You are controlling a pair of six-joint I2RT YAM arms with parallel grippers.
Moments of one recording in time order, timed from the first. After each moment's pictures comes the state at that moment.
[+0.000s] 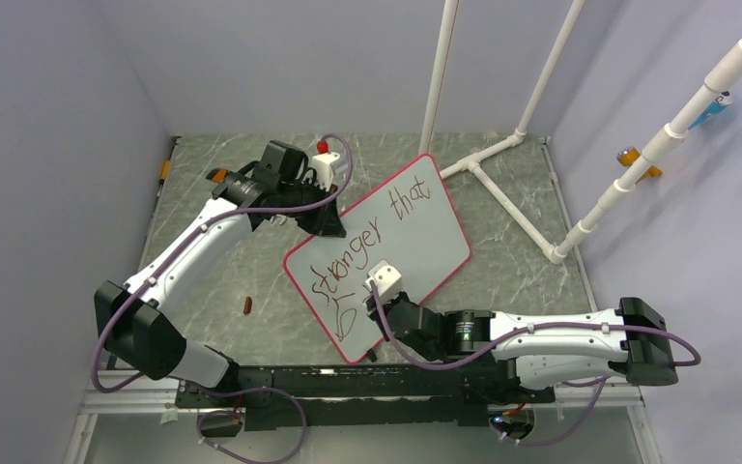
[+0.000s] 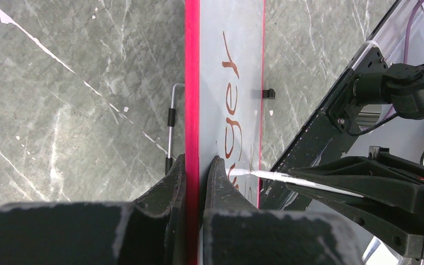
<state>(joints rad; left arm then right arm) -0.50 1.44 1.39 -0.77 0.49 -0.07 1.42 1.08 0.68 -0.16 0.61 0.32</state>
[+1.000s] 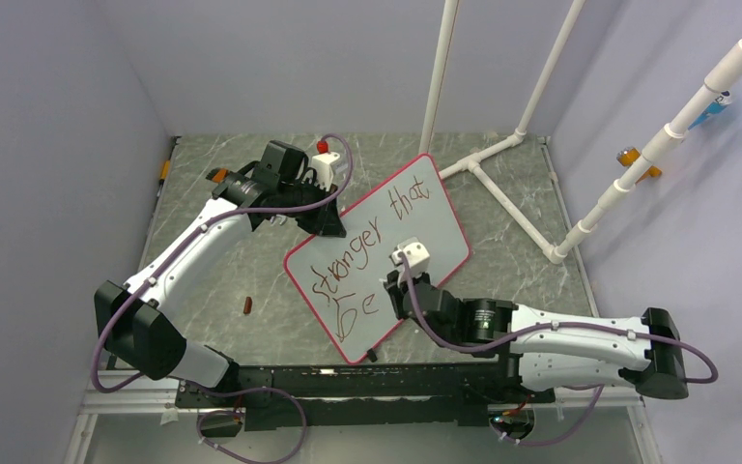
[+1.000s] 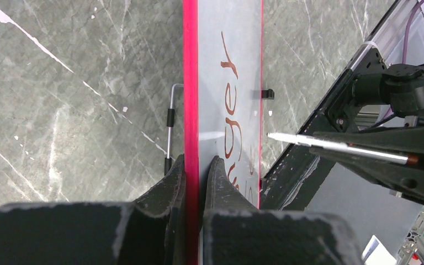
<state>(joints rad) -0.50 1.44 1.39 -0.77 0.49 -0.07 1.35 0.98 0.72 -0.27 0.70 0.40</state>
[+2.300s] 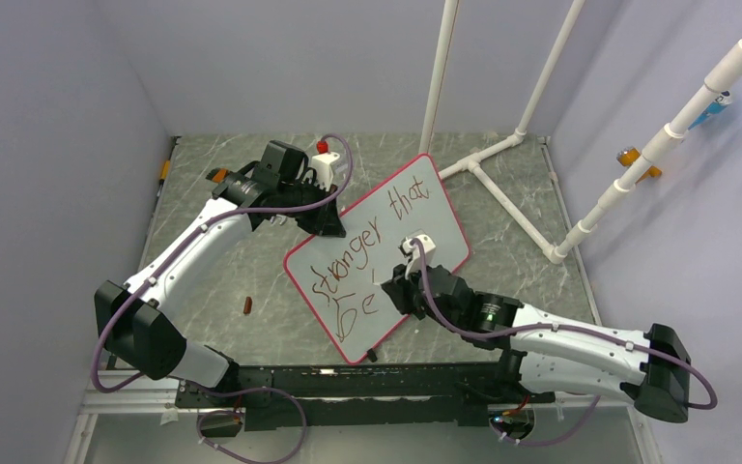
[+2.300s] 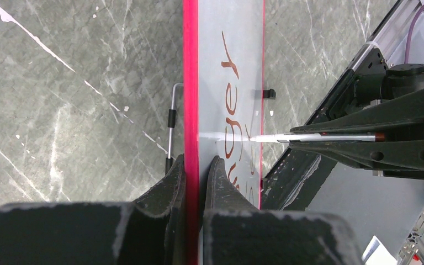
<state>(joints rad) -0.50 1.44 1.39 -0.77 0.49 -0.07 1.13 0.94 0.61 -0.11 0.37 0.40</state>
